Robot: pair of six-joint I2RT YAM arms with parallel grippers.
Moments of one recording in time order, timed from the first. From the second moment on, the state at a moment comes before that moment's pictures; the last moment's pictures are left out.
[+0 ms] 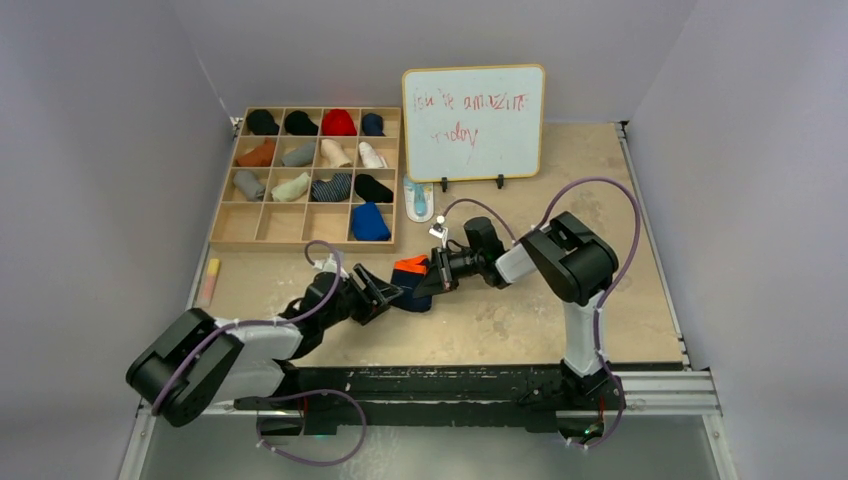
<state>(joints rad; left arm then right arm) -0.60 1.19 0.11 0.57 0.11 -1.25 0.58 2.03 0.77 0.62 -1.02 0.67</state>
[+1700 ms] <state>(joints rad) -0.61 1.38 0.25 0.47 0.10 -1.24 1.16 1.66 0.44 0.78 0.16 -0.64</state>
